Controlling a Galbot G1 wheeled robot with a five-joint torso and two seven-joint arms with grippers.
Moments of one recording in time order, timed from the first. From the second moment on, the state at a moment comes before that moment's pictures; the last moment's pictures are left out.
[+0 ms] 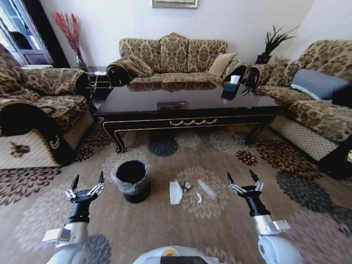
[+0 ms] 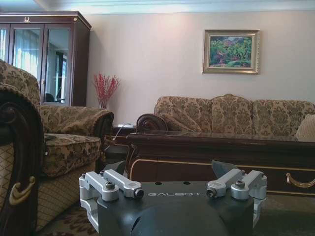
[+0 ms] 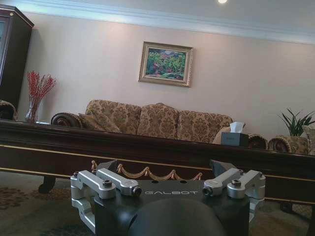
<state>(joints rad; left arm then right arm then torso) 1.83 -1.49 -0.86 -2.29 -0.34 -0.17 0.03 -1.72 1.34 0.83 2.06 0.31 0.35 -0.22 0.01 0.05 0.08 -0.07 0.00</state>
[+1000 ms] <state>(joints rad) 1.46 -1.19 -0.82 -2.17 -0.73 0.45 -0.35 -1.70 1.36 0.81 2.03 0.30 0.37 -0.18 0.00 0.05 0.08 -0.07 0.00</state>
